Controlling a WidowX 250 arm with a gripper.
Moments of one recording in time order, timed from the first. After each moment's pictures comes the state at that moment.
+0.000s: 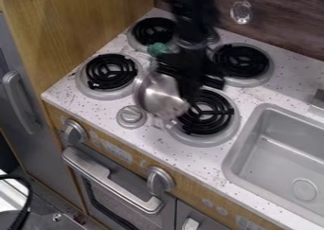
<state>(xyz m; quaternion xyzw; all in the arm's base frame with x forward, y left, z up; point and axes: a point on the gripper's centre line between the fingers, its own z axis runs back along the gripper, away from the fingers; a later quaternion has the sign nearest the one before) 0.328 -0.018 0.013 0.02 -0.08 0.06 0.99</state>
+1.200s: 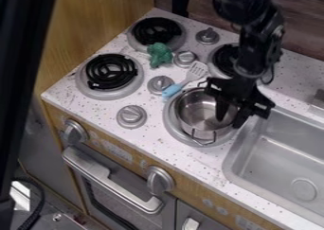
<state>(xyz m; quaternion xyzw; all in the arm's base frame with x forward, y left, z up) 0.356 -0.062 -0.021 0.05 -0.03 0.04 1.00</state>
